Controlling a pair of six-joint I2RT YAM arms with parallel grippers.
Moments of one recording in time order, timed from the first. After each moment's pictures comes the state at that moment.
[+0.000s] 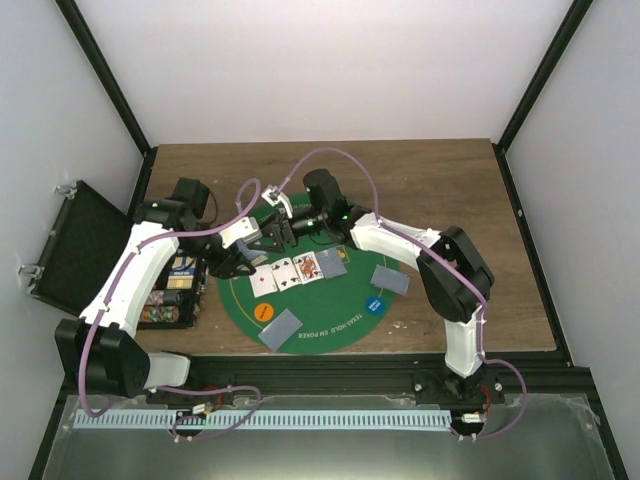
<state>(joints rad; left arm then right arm) -0.19 1.33 1.24 -1.29 0.62 0.87 0.75 1.93 1.41 0.15 -1.01 0.36</state>
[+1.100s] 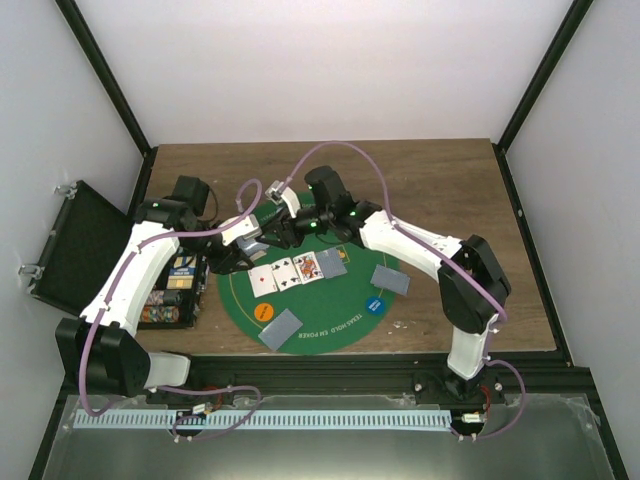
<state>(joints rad) -0.19 1.33 1.24 -1.23 0.56 0.86 0.77 1.82 1.43 -0.12 -0.74 0.16</state>
